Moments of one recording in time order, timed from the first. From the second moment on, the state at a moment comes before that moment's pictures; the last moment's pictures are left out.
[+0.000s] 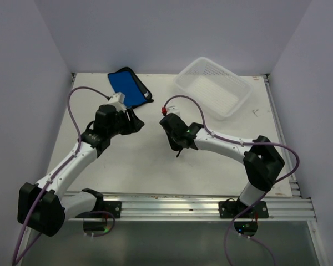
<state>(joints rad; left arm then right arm) -0.35 1.13 0.81 -0.18 0.13 -0.53 0.89 1.69 1.20 -0.46 0.39 0.42</state>
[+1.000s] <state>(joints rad) -0.34 1.24 0.89 -0.25 0.17 -0.40 0.27 1.98 1.83 -0.43 0.32 0.35</state>
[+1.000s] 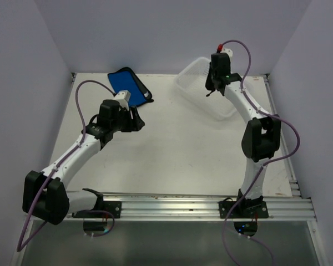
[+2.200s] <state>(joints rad) -0.31 1.30 0.87 -0.24 0.30 -0.39 0.12 2.27 1.82 -0.48 0.32 0.47</state>
